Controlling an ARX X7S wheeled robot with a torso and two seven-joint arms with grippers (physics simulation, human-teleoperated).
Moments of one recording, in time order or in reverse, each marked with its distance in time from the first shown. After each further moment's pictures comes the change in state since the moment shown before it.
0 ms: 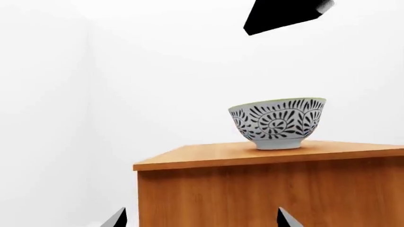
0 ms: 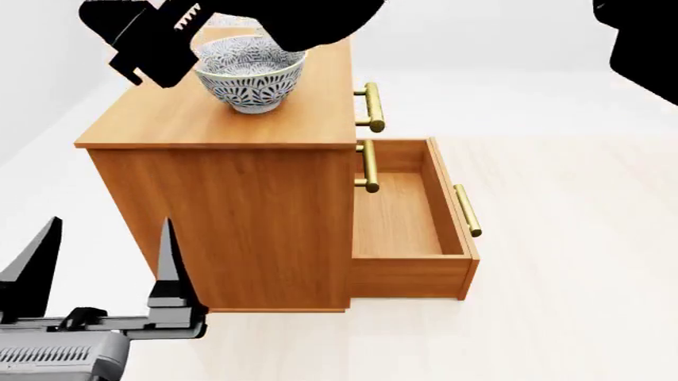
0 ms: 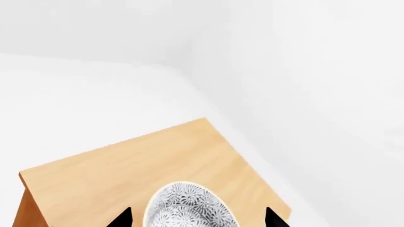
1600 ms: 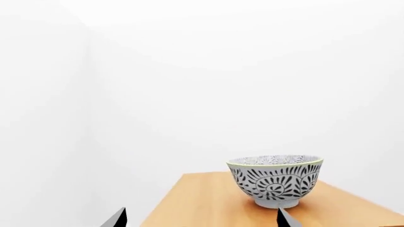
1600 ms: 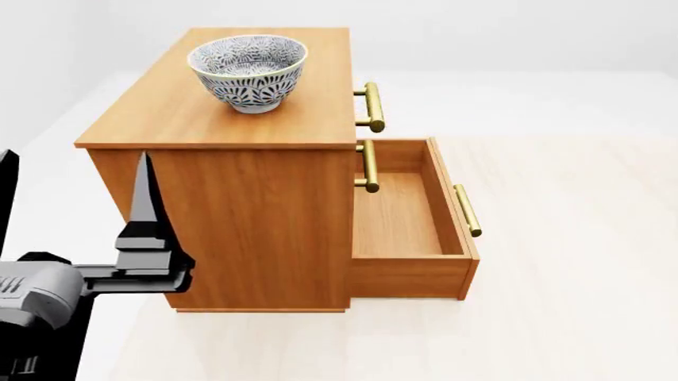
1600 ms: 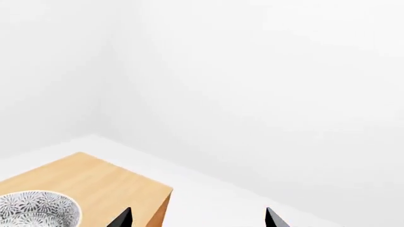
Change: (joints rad) left arm -0.681 -0.236 0.422 0.241 -0.354 -0.146 -0.266; right arm -0.169 0.761 0.394 -0.519 0.029 0.018 0.292
